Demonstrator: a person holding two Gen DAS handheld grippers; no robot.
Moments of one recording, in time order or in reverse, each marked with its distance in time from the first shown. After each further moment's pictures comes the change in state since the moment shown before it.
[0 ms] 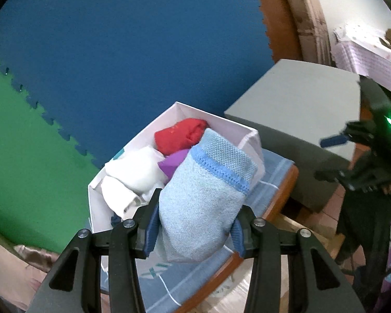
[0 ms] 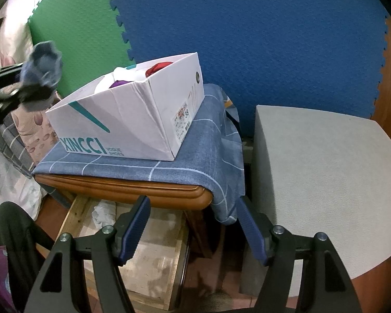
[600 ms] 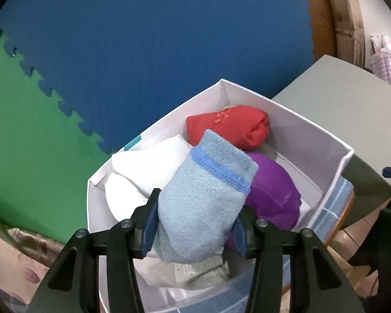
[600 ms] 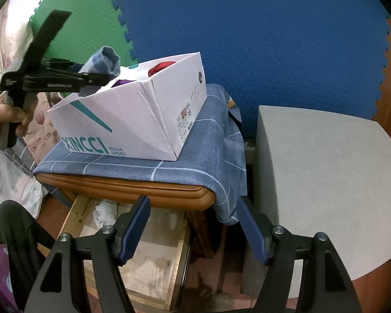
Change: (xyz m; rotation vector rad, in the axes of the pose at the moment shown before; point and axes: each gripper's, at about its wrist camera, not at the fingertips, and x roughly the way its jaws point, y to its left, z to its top) left arm 0.094 0.046 0.016 -0.121 0.117 0.066; right arm 0.001 0.003 -0.001 -0.004 0.000 0.006
